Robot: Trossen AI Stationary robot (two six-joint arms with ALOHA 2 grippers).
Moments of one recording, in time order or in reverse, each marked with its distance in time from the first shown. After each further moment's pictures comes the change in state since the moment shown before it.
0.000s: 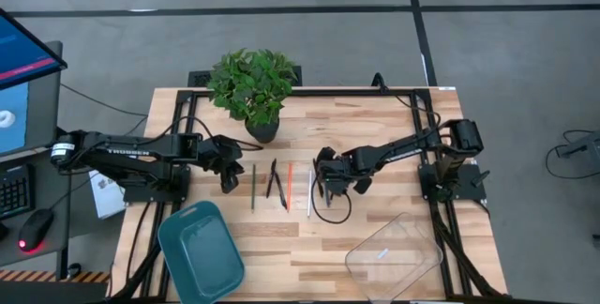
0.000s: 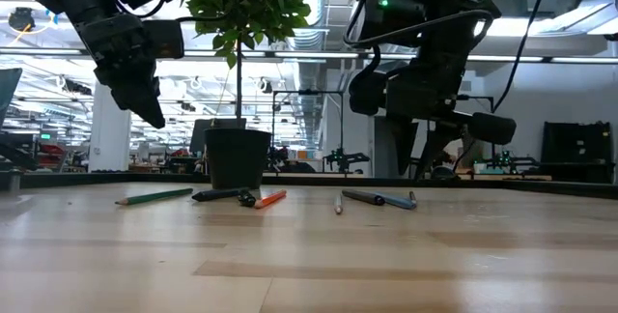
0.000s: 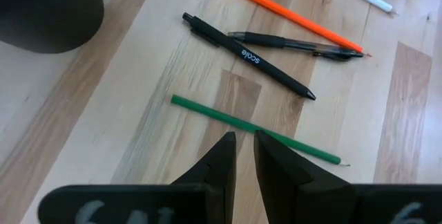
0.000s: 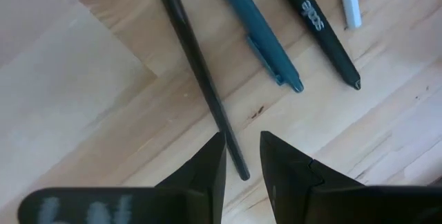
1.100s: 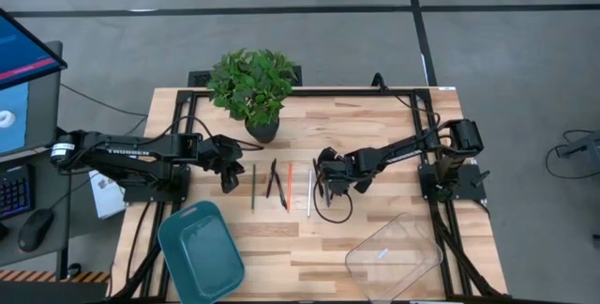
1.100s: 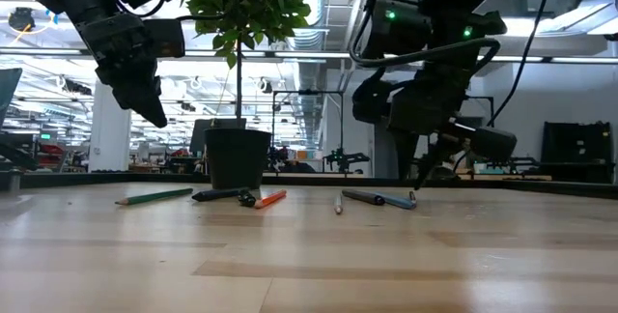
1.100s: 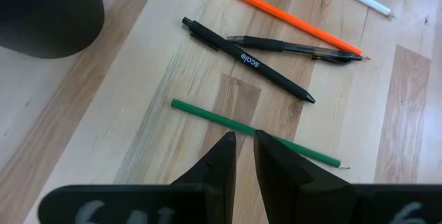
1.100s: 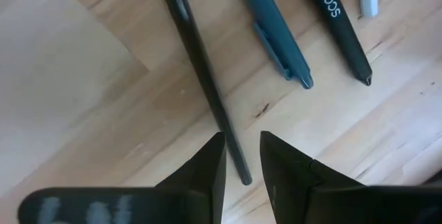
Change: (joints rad) left arm 0.000 0.000 0.000 0.010 -0.002 0.005; right arm -0.005 0.000 -0.071 0.101 0.037 -0.017
